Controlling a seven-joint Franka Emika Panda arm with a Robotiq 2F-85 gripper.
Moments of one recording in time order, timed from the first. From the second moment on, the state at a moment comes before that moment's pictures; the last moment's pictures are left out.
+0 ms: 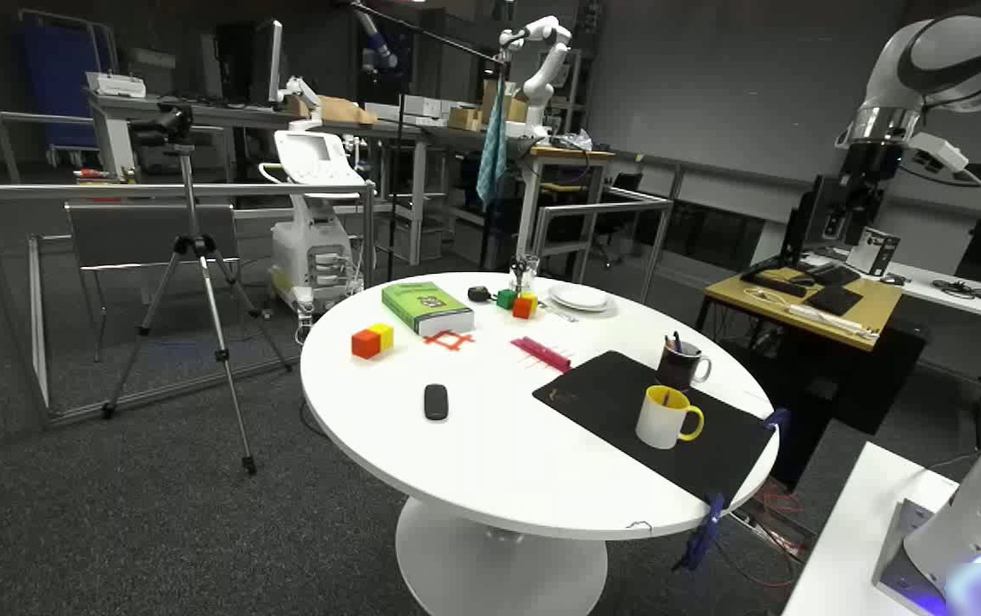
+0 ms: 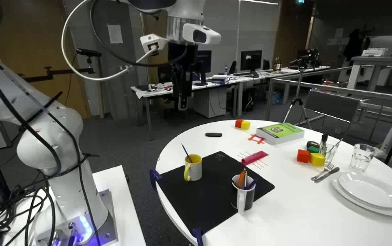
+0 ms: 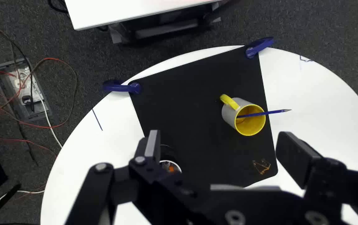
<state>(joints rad) -0.12 -0.59 -0.26 -2.28 -0.02 1.61 -0.11</state>
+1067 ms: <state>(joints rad) -0.13 -0.56 -0.29 -2.33 -0.04 1.71 -0.20</state>
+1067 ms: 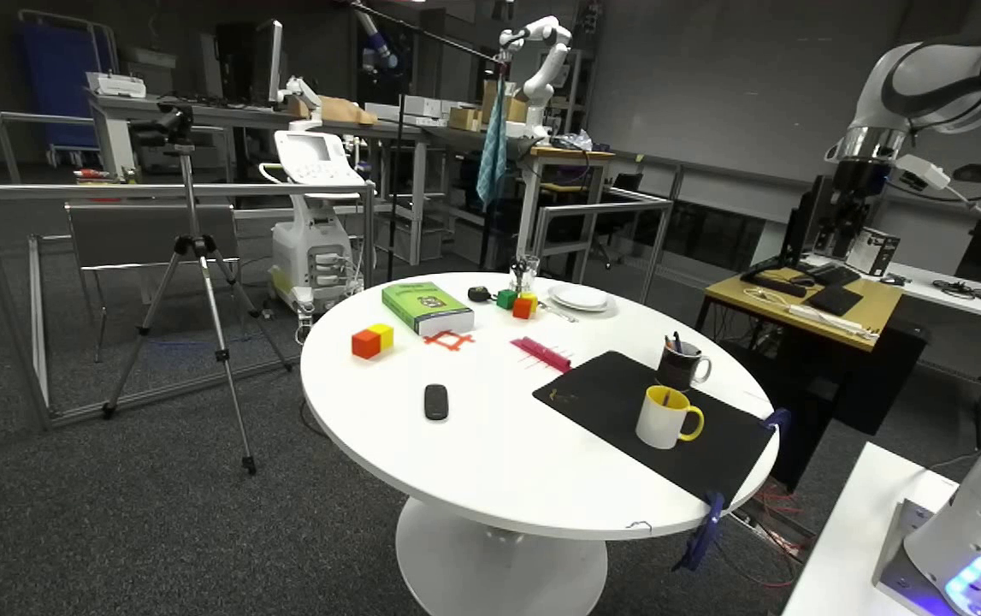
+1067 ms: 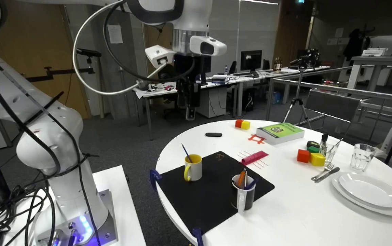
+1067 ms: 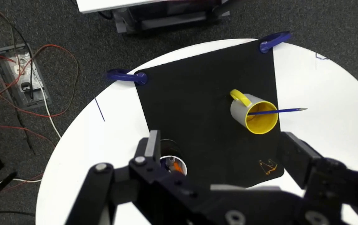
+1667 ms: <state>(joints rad) -0.17 -0.44 -0.32 -2.46 -0.14 2.09 -0.28</state>
